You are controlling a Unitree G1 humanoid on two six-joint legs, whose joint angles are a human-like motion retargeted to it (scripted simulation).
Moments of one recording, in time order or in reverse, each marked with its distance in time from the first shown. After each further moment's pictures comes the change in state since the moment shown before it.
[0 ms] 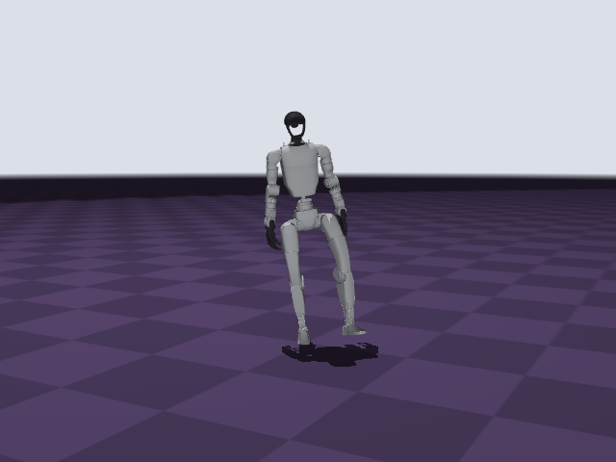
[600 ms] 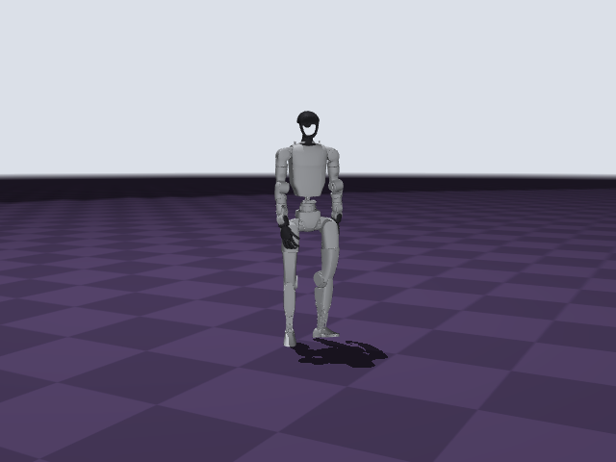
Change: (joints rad) left arm 0.032 -0.019 0.074 0.188 0.020 -0.003 -0.039; right arm -0.071 0.059 0.095 -0.386 -0.017 -0.071 0.074; waist -0.026 -0.005 -0.097; left_leg 0.372 -0.160 0.087 -0.393 -0.093 0.003; right_leg 0.010 -0.026 -0.101 -0.150 0.082 0.136
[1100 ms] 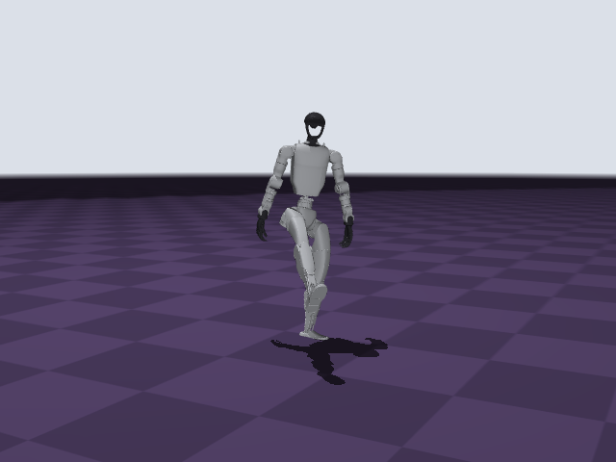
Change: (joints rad) left arm -0.208 0.165 -0.060 -0.079 0.001 0.016 0.011; right arm 0.141 -0.126 -0.237 0.344 0.043 0.086 -0.084; waist -0.463 0.137 0.288; left_leg 0.046 0.236 -0.186 0.112 0.002 0.029; right_leg -0.916 -0.212 0.013 0.132 -0.046 -0.033
